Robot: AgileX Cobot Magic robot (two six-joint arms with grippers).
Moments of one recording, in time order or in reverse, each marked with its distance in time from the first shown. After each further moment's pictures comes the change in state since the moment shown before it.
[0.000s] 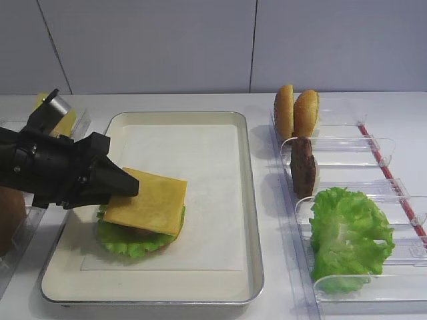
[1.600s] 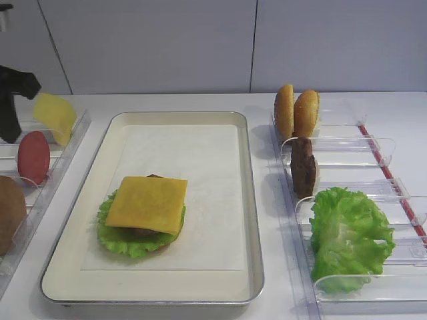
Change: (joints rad) left arm 0.000 -0.068 -0.578 1.198 0.337 -0.855; right arm 0.000 0.000 0.000 0.000 0.000 0.000
